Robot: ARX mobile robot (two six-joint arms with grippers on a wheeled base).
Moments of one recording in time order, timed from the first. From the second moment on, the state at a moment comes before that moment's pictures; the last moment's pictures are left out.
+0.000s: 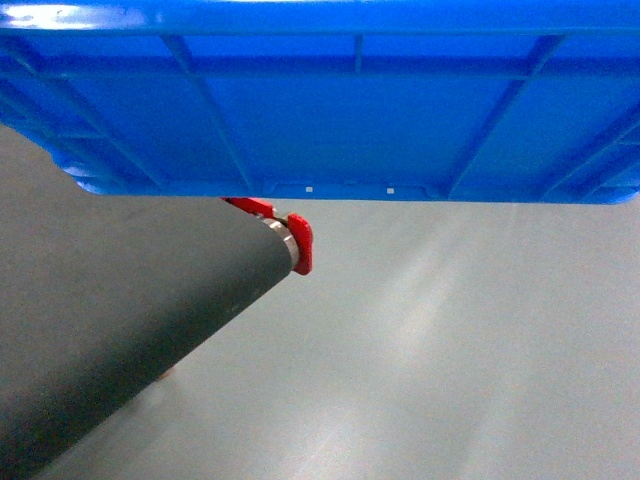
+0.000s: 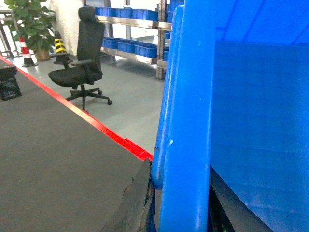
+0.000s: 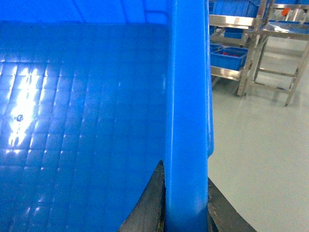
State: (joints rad) left arm -0.25 1.31 0.79 0.56 -0.35 -0.02; right arm 0.19 1.19 0.74 0.40 0.18 0.03
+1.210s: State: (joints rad) left arm -0.25 1.31 0.79 0.56 -0.35 -0.02; right arm 0.19 1.19 0.74 0.41 0.18 0.03
